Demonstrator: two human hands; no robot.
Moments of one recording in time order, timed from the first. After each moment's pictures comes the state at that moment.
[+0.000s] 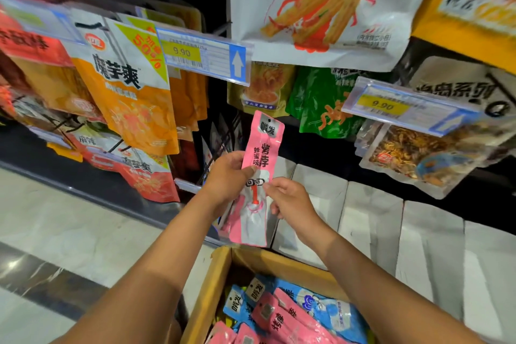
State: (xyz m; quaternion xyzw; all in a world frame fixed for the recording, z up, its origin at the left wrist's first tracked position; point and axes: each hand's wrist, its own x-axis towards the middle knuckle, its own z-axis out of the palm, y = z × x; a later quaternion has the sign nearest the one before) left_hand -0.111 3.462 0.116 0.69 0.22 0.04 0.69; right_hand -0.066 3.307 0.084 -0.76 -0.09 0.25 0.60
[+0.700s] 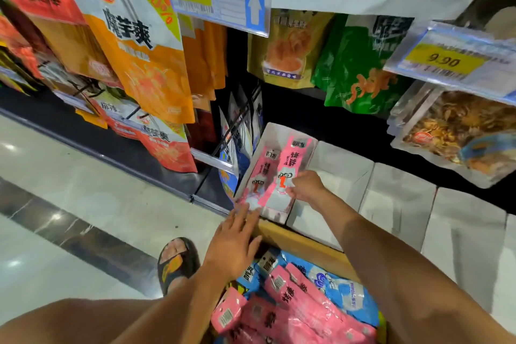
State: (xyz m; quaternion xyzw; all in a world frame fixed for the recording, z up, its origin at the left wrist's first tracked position) left_hand -0.232 3.428 -0.081 0.97 0.12 -0.11 0.19; right_hand 0.004 3.311 -0.051 -0.78 0.10 0.36 0.51
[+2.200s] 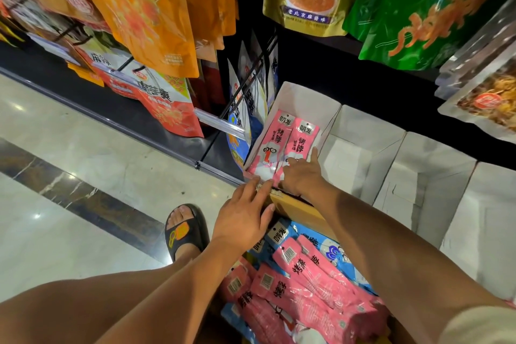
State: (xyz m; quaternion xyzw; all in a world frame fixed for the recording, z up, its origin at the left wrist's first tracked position) left_hand -0.232 3.425 -0.095 0.97 0.14 -0.03 0.20; right_hand -0.027 3.342 -0.129 -0.86 -0.37 0.26 -0.25
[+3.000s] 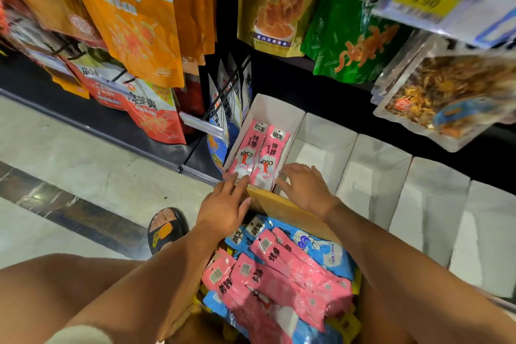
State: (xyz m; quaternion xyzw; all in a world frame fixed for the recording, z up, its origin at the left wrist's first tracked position) left_hand -0.235 3.423 -0.089 0.97 0.14 -0.09 0.17; right_hand -0.065 3.239 -0.047 -0.91 -0.36 0.18 0.06
